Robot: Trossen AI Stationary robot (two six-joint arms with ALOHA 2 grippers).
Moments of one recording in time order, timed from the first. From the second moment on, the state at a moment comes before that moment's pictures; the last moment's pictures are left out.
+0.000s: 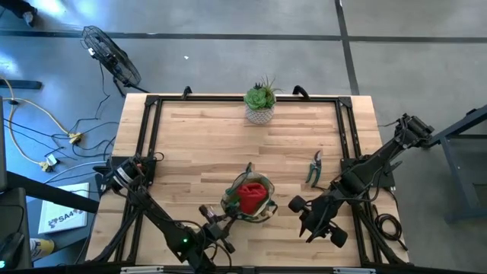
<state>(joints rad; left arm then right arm) -0.82 2.05 1.34 -0.20 -1.45 -0.82 0.65 1.33 1.04 -0.42 -0.26 -0.02</state>
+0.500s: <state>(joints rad) -0.82 2.04 1.34 -0.18 -1.48 -0.86 0.65 1.33 1.04 -0.42 -0.26 0.01</state>
